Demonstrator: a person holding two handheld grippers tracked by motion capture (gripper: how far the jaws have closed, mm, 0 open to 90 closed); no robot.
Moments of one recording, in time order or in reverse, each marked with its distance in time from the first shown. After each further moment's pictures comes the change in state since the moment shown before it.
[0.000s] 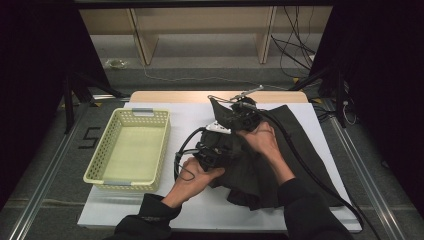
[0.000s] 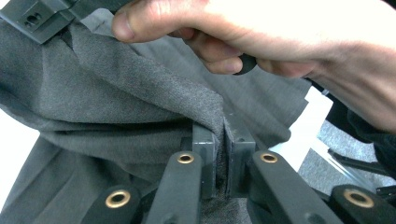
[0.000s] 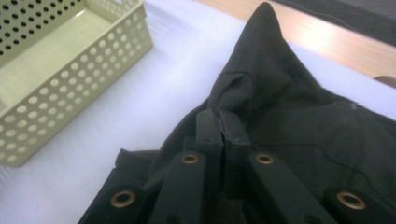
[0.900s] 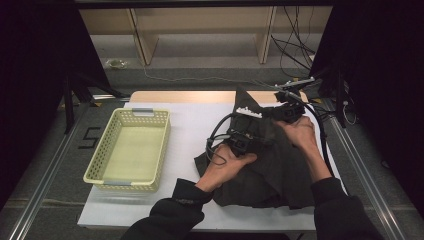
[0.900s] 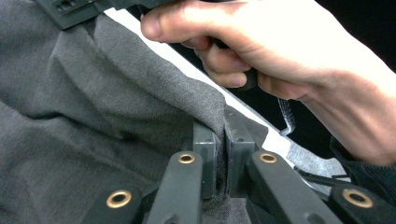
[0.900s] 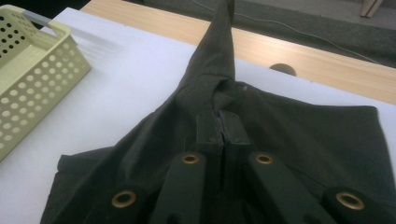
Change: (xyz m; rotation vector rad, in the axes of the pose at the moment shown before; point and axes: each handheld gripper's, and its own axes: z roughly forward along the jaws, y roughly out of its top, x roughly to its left) left arm -0.027 0.050 0.045 -0.051 -0.135 -0.020; right arm -0.077 -0.022 -0.065 -0.074 -0.115 0.141
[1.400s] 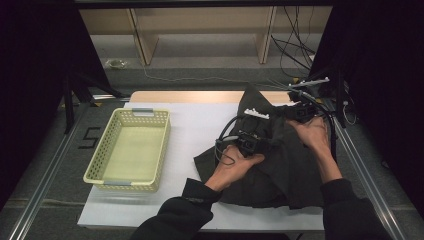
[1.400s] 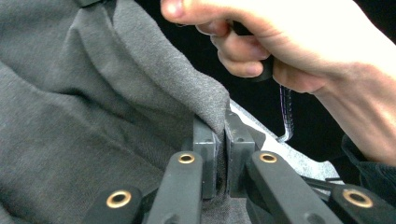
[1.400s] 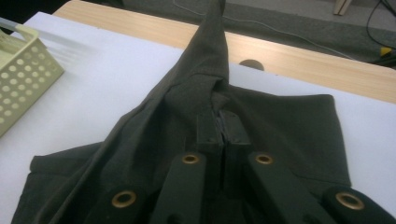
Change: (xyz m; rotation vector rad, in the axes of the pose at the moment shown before) left arm 0.001 0.001 0.022 -0.002 -0.018 -0.014; right arm -0.025 -0.007 -0.013 -0.008 -0.063 0.033
